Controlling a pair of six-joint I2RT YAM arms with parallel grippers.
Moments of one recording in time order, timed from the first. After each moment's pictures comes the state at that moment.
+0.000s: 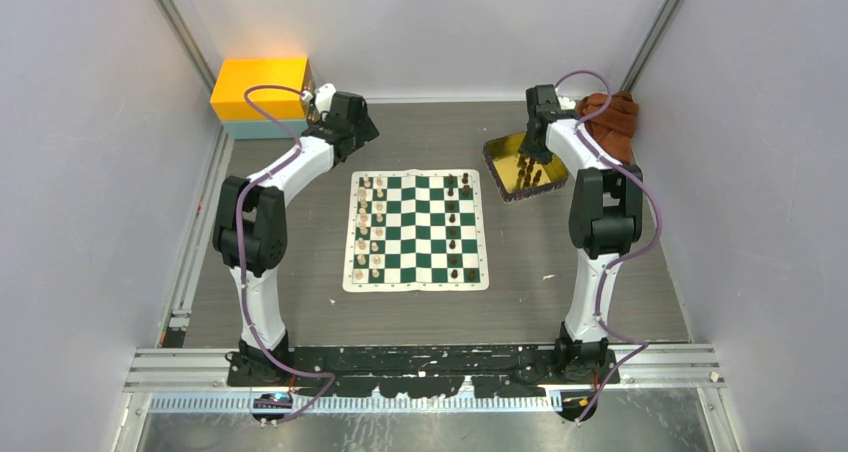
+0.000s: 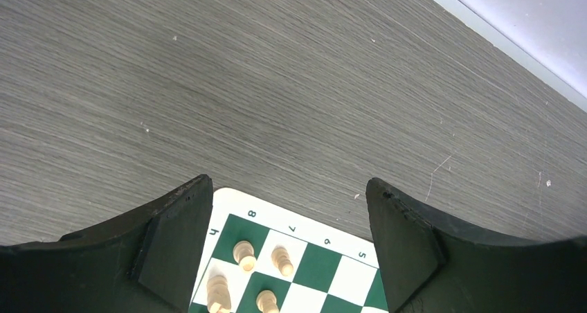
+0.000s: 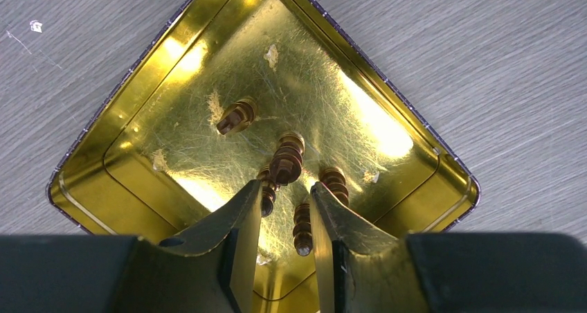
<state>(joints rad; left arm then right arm) -0.34 1.99 1.59 -0.28 -0.39 -0.74 0.10 2.07 1.69 -0.62 0.30 0.53</state>
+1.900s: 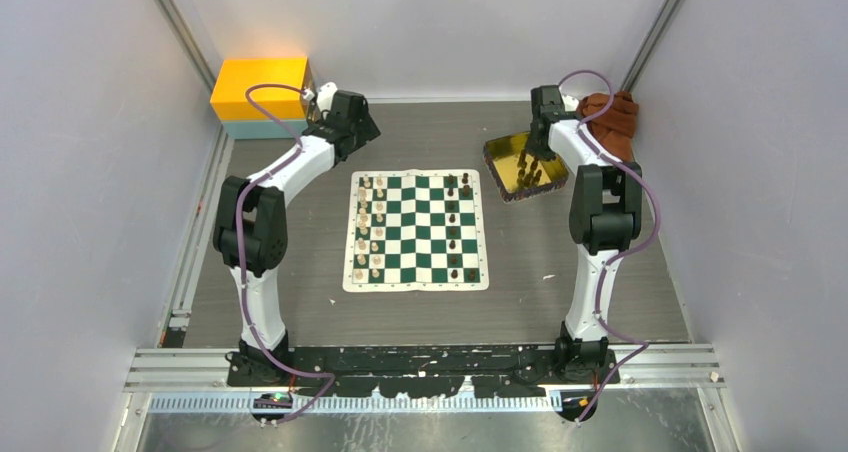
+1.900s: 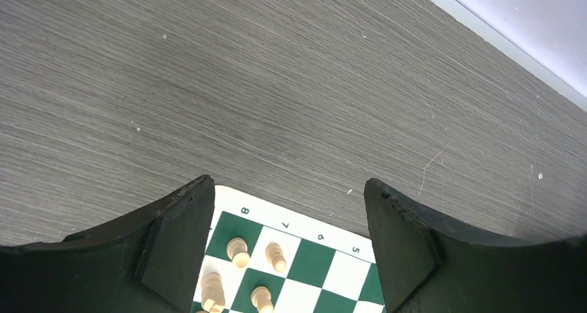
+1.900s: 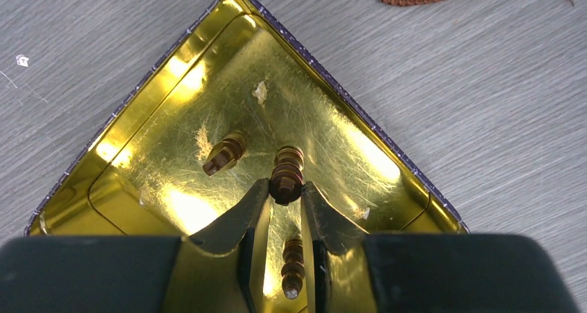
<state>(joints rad) -0.35 1.99 1.60 -0.29 -0.37 -0.73 0.07 2.11 1.70 -0.56 0.30 0.49</state>
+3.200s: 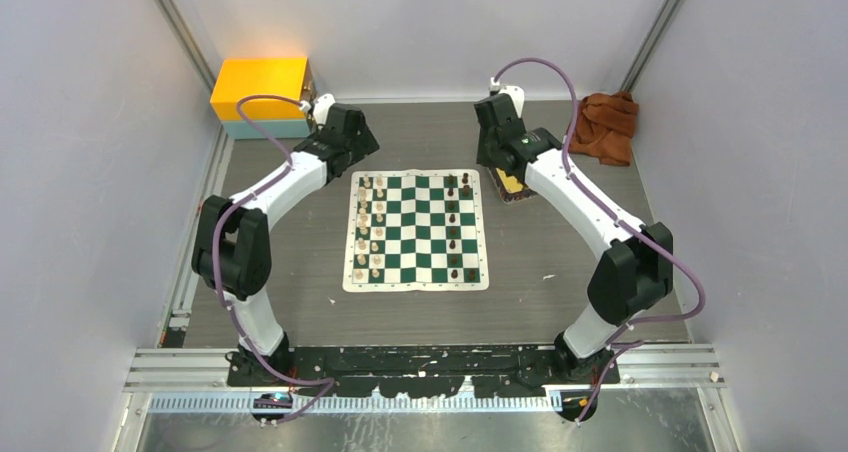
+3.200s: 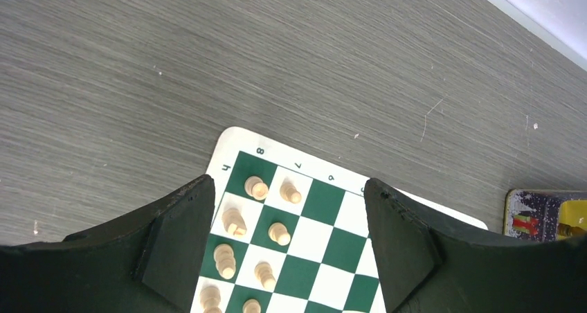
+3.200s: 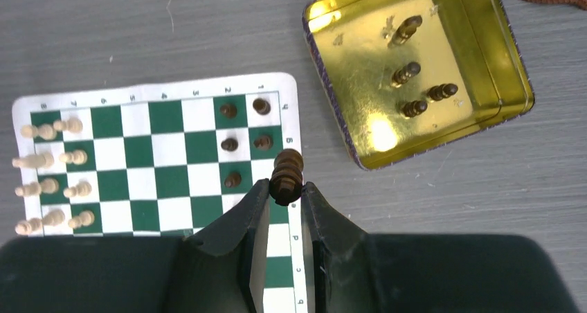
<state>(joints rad) -0.39 1.81 1.41 -0.28 -0.38 -0.74 0.45 1.64 1.51 -0.62 0.37 0.41</state>
